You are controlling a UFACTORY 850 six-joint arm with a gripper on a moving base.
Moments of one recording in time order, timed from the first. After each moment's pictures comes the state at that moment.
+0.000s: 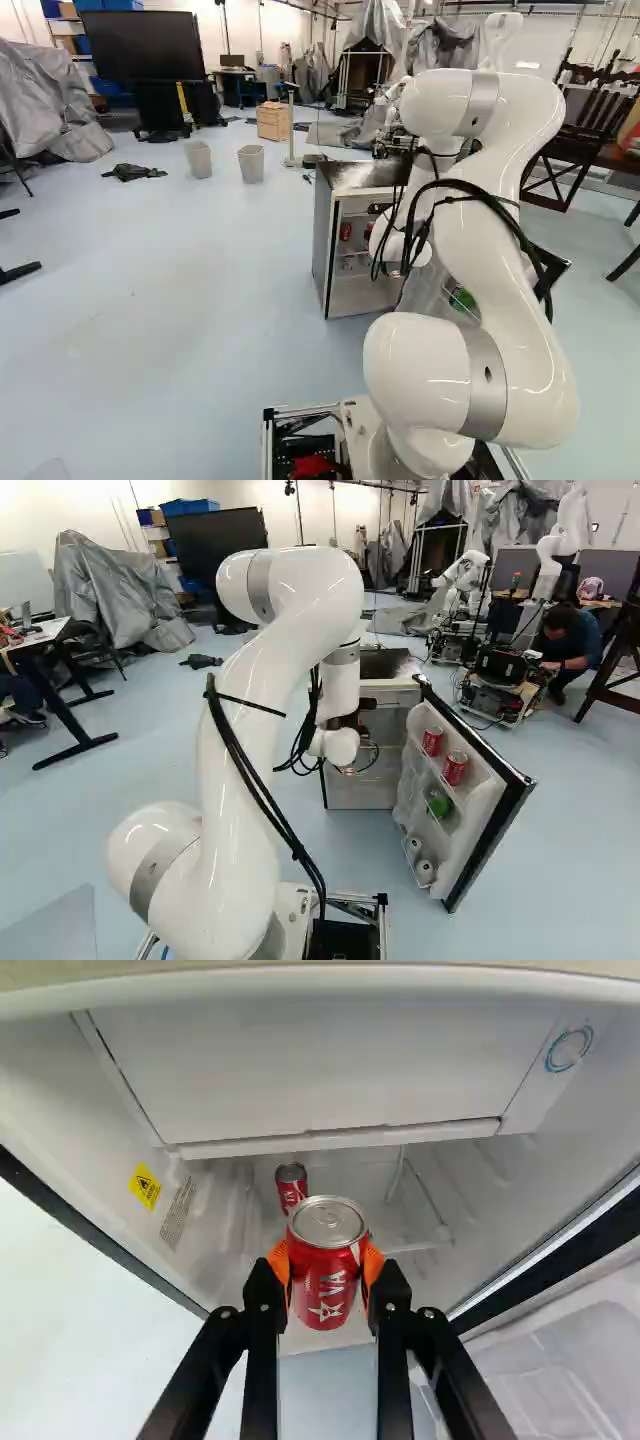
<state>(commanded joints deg) -21.1 -43.1 -44.4 -17.3 60.5 0.0</state>
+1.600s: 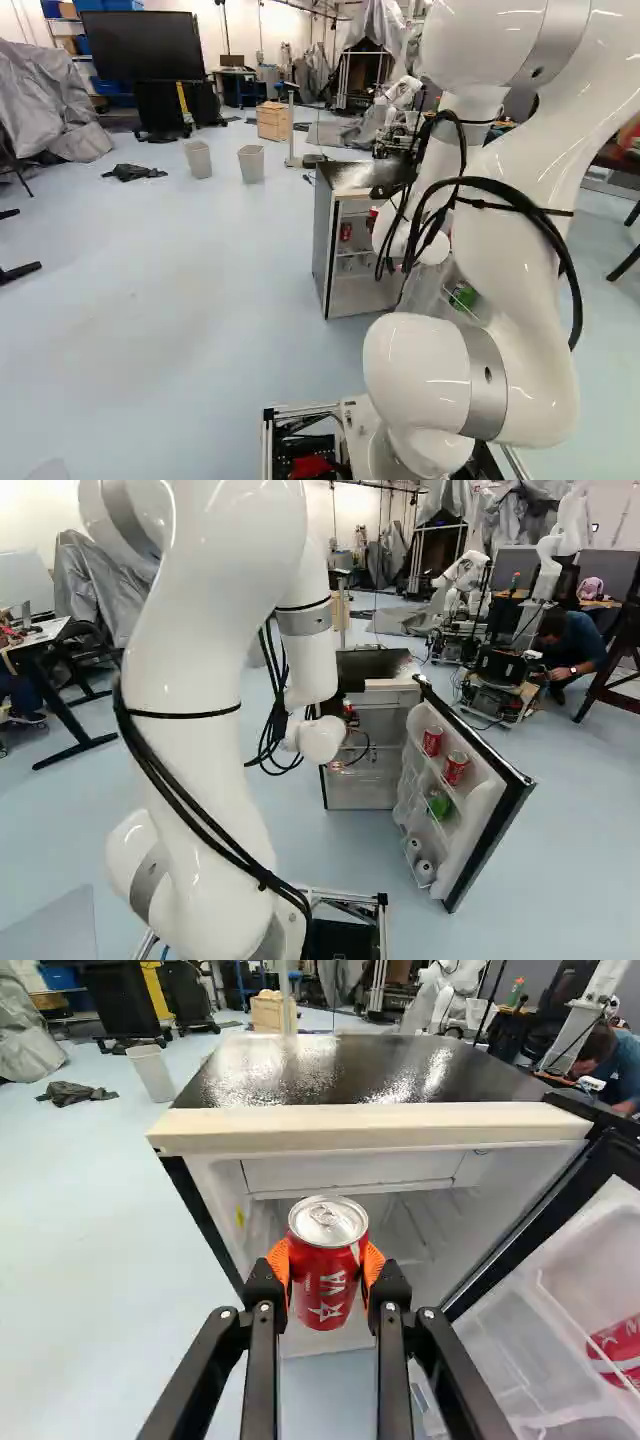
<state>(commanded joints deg) -20.4 -19.9 -26.2 -17.3 60.5 0.0</state>
